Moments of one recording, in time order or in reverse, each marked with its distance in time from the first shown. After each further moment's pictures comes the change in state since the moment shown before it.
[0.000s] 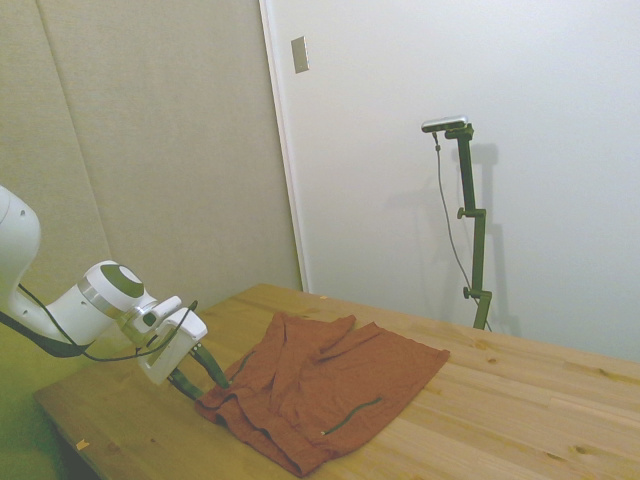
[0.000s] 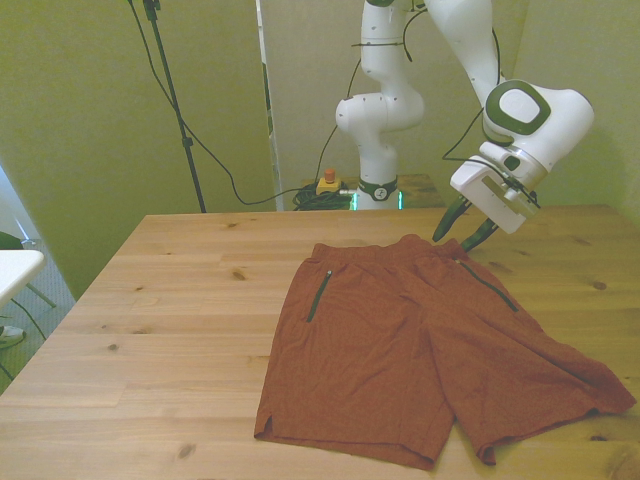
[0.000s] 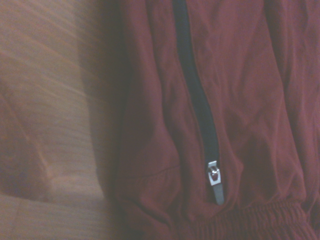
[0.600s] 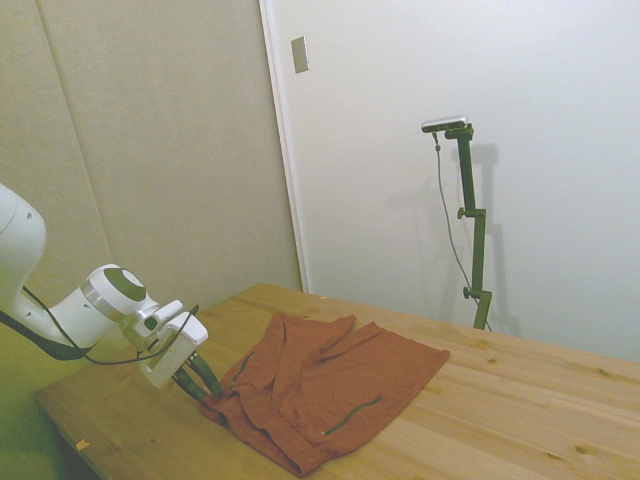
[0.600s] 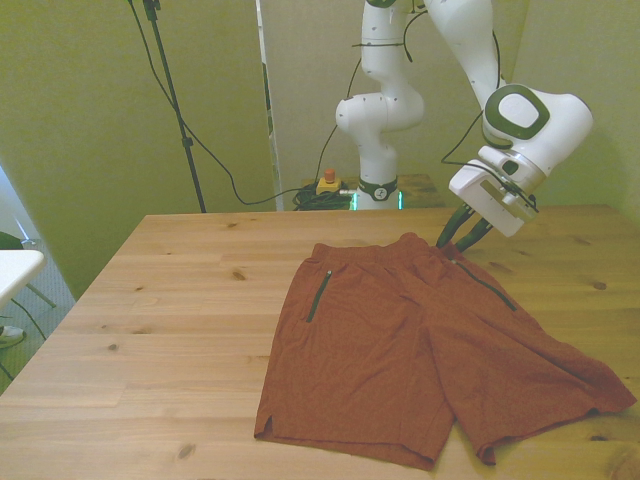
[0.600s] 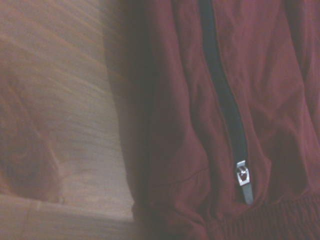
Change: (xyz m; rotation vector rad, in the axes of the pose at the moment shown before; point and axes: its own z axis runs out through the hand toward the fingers) arm -0.002 -0.002 0.006 -0.005 -0.010 0.006
